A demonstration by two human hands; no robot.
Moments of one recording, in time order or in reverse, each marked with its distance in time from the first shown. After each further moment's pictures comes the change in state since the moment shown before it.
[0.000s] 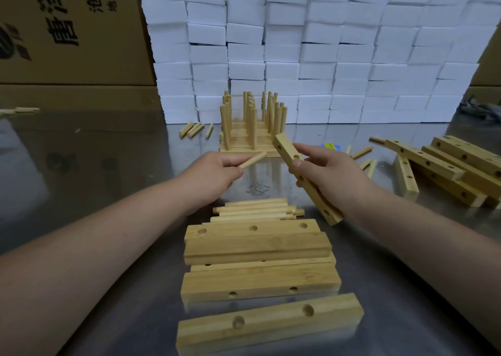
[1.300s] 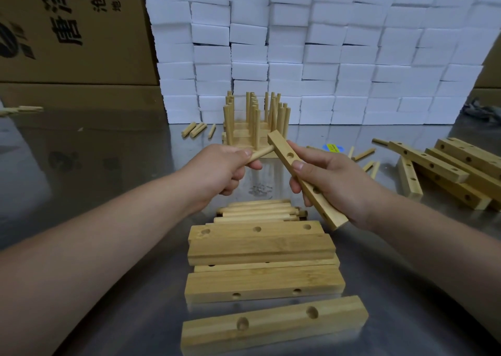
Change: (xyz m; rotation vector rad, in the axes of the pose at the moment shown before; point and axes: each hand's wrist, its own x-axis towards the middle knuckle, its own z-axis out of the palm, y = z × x) left_hand -0.003 0.012 -0.001 -0.329 -0.037 -0.051; right_hand -0.008 -0.009 -0.002 0.198 -0.258 -0.052
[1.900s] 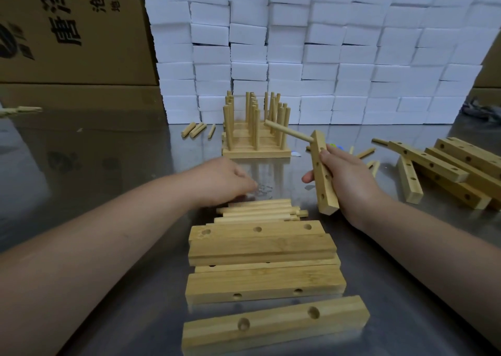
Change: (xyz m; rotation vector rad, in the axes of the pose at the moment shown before) left_hand 0.002 0.000 -0.003 0.680 -0.131 -0.080; right_hand 0.009 0.017 -0.004 0.157 0.408 0.163
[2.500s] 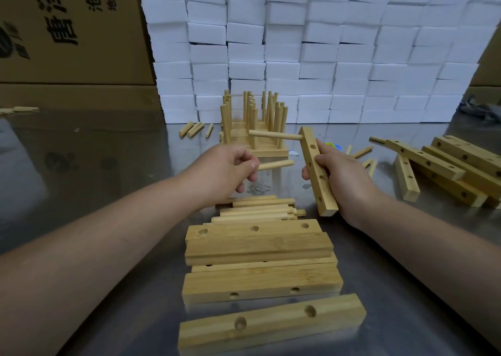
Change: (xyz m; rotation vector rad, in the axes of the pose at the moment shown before) left_hand -0.007 0.012 0.006 -0.233 0.216 0.147; right_hand -0.003 -0.007 0.002 -0.045 -0.067 -0.049
